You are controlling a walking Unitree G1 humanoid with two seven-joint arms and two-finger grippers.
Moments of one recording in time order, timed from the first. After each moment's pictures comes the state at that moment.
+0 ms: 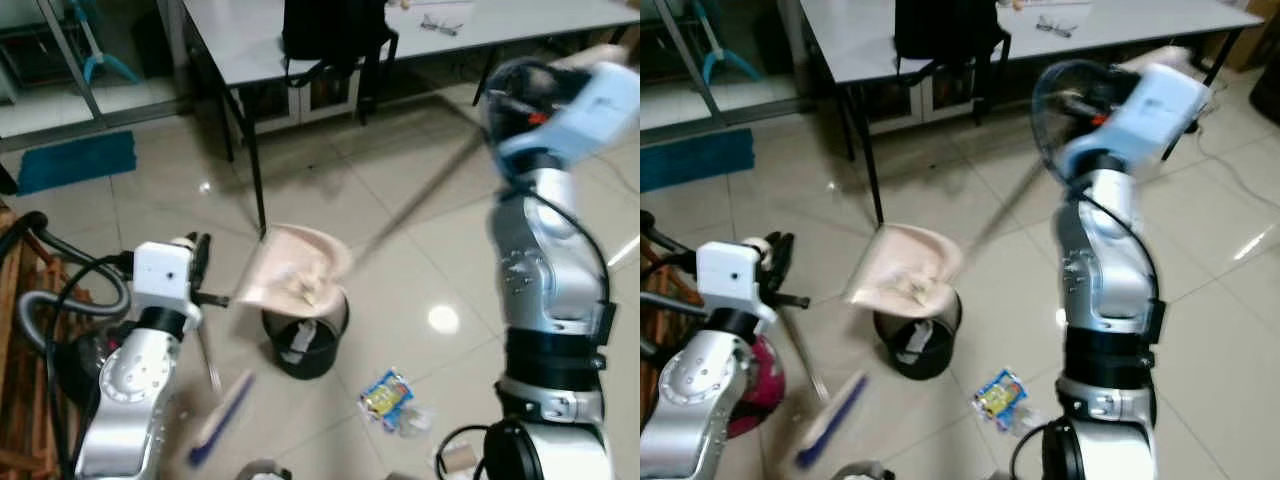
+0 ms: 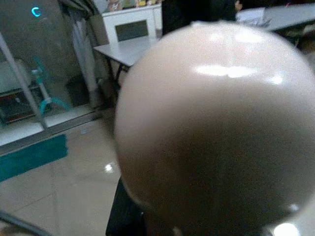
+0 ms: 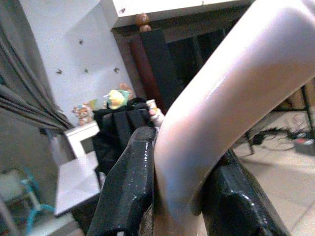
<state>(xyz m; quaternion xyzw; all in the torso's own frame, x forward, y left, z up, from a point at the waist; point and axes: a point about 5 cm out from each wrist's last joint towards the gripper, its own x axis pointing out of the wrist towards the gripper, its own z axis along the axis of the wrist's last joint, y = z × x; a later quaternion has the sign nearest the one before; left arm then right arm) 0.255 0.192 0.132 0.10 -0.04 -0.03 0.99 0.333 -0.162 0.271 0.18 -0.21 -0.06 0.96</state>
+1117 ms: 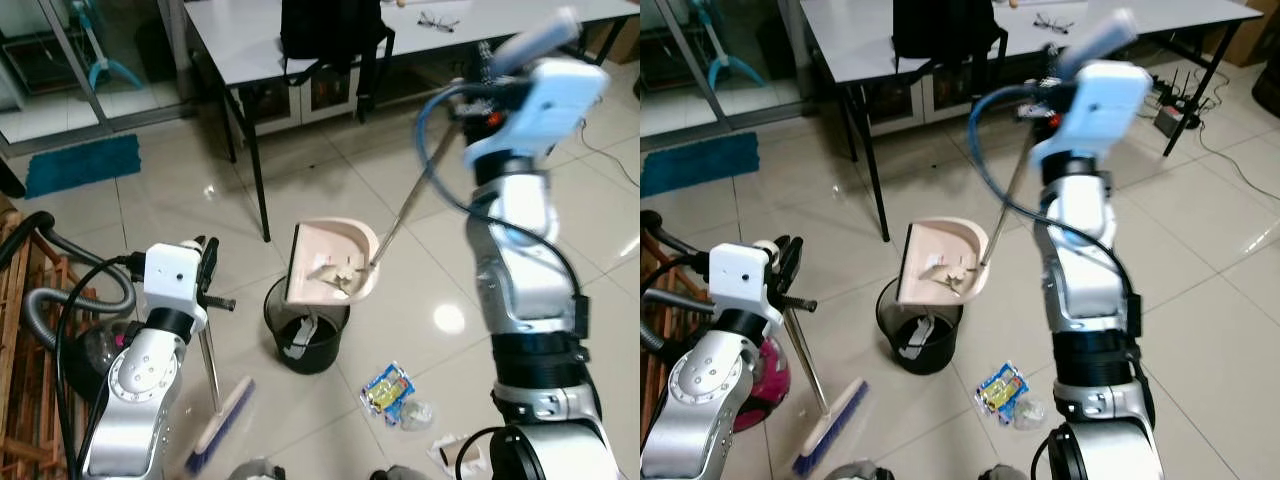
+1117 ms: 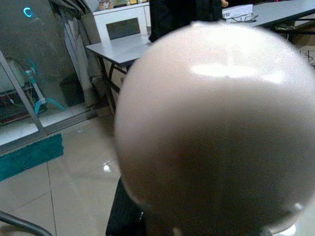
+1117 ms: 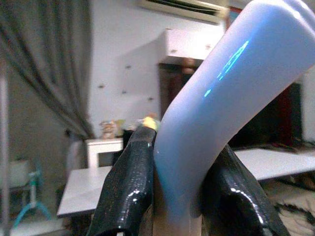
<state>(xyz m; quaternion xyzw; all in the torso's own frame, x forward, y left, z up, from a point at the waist) 0.255 0.184 0.128 0.10 -0.03 -0.05 0.99 0.332 -0.127 0.270 0.02 -0.30 0.04 0.95</state>
